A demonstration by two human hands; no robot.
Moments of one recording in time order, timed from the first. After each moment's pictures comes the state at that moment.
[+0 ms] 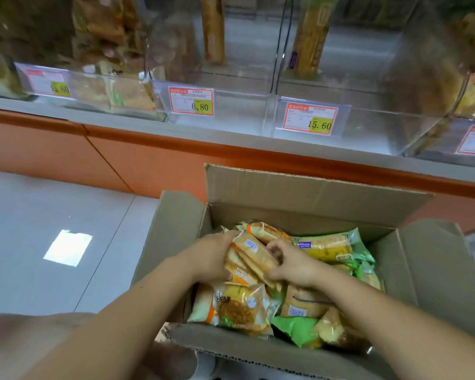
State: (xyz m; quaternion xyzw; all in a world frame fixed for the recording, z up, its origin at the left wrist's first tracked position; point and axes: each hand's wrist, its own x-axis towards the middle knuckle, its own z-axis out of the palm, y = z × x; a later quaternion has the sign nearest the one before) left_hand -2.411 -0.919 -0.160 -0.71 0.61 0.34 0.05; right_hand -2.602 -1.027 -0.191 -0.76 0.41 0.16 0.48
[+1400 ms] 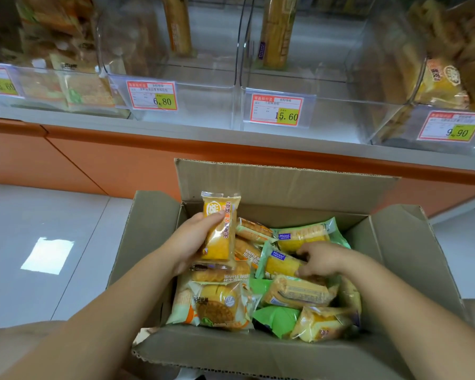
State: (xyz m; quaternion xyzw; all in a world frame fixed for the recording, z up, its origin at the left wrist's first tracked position) left_hand -2.426 -0.940 -0.154 -0.65 0.14 0.62 -0.42; right_hand -2.672 -1.068 -0.174 -0.76 0.45 0.38 0.28
